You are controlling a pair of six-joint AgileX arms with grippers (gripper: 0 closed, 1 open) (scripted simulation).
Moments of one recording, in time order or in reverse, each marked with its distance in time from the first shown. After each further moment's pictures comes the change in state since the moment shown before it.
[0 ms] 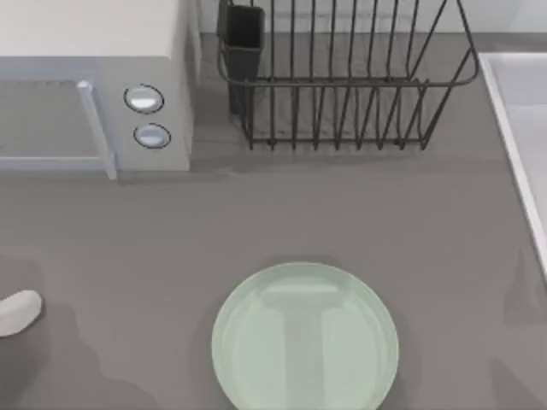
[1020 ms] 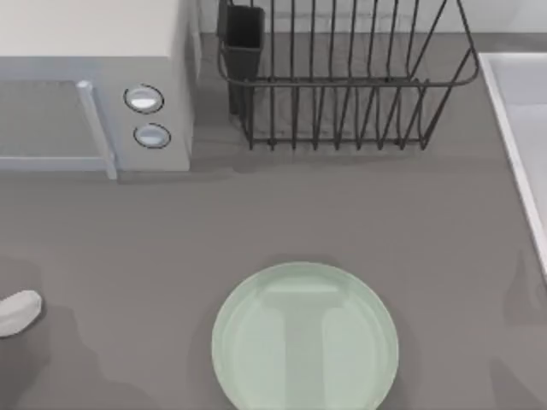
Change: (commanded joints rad) left arm 0.000 0.000 0.000 0.000 0.000 0.000; right arm 0.000 0.000 0.000 0.000 0.000 0.000
